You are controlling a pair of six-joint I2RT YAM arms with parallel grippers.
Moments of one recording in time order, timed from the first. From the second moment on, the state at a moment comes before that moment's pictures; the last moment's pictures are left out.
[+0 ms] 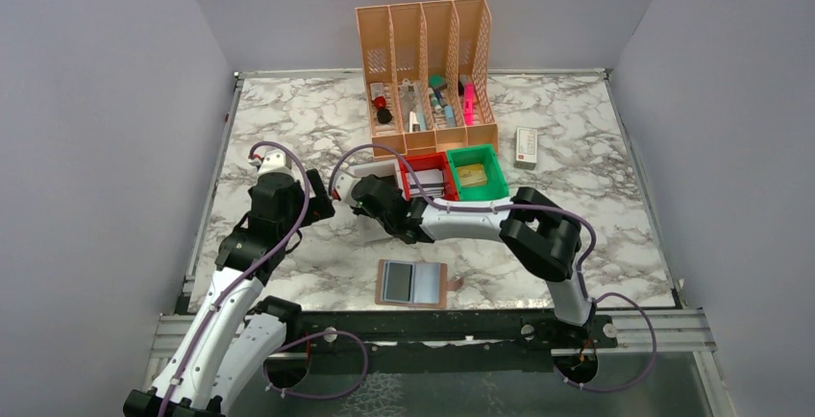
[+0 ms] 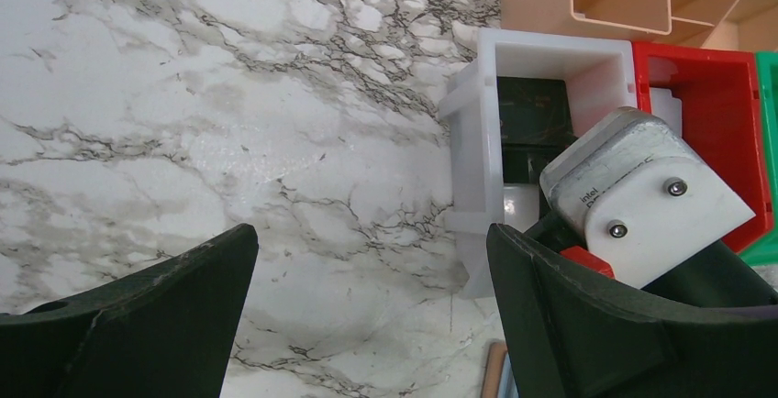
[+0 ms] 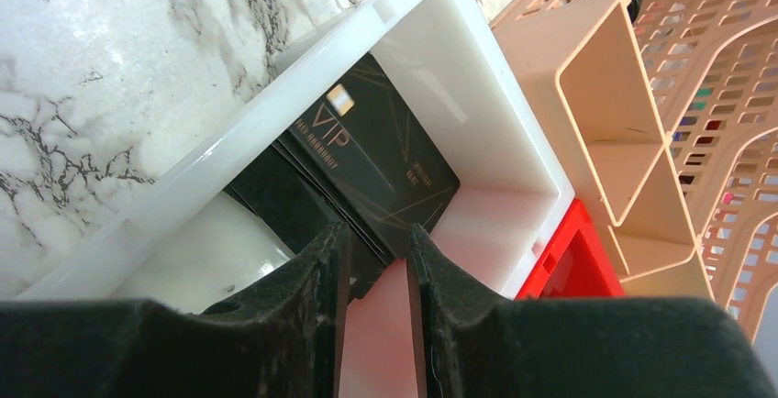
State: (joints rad) left arm -0.29 0.69 0.67 -0.57 -0.21 -0.45; right arm 1.11 2.04 1.35 0.03 0.50 -0.44
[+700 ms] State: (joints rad) left arm -0.29 0.69 0.66 -0.55 -0.16 -0.44; right arm 1.11 1.45 0.90 0.02 0.26 0.30
